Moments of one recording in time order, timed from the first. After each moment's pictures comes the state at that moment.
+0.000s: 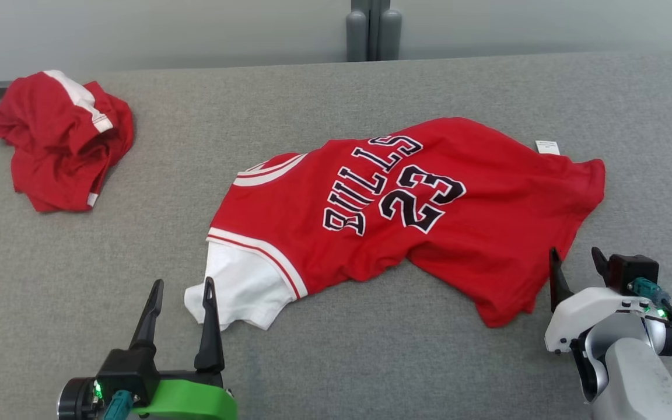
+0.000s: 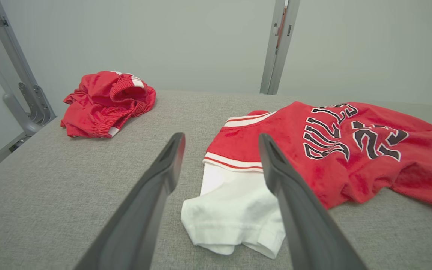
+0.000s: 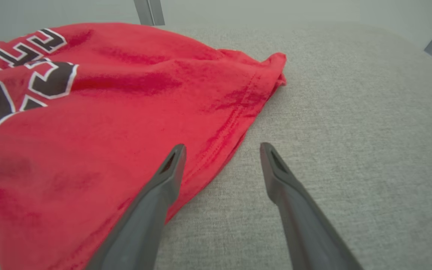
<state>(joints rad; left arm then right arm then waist) 0.06 0.08 -0.19 0.01 -0.21 0.09 -0.20 -0.31 -0.05 -0.21 0.65 -0.03 0.13 -0.19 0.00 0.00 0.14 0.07</state>
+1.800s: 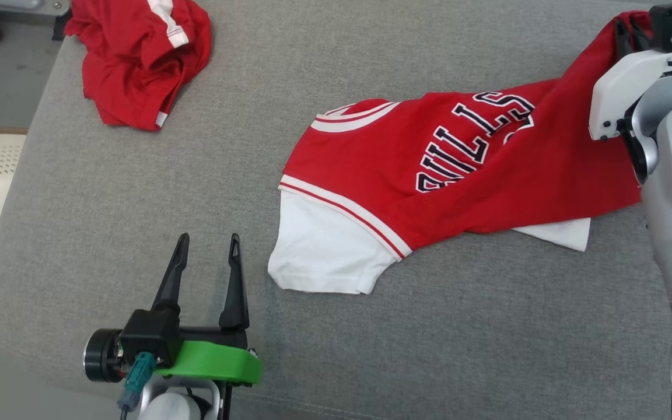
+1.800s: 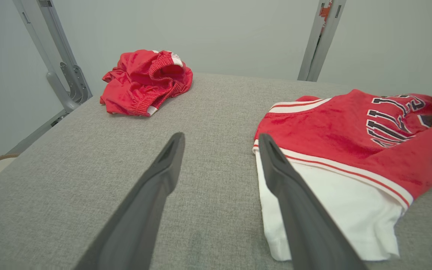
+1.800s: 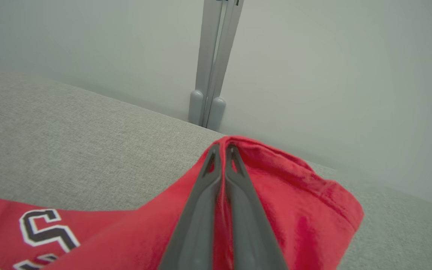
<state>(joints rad) -0.08 0.07 -0.27 0.08 -0.24 0.10 -0.26 -0.99 -0.23 -0.08 0.94 -0.17 0.13 -0.04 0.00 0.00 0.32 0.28</state>
